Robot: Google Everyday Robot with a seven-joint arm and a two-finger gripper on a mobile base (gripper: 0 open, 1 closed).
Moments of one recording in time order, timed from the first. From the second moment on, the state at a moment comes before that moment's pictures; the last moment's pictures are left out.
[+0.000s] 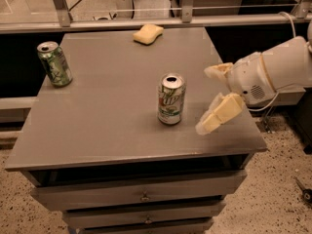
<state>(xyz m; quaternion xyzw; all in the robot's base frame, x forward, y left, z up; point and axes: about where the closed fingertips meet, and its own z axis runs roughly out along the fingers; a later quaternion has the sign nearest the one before) 0.493 -0.120 0.895 -0.55 0.72 0.23 0.35</state>
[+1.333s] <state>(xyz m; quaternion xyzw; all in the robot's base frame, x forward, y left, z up) 0.516 -0.038 0.870 -0.49 0.66 0.33 0.46</state>
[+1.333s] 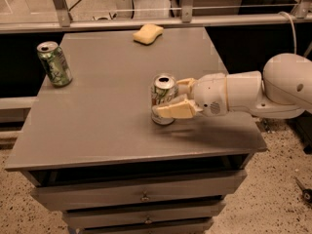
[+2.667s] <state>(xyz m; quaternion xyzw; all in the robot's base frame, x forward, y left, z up) 0.549 -0.110 0.932 -0.47 0.66 0.26 0.52</state>
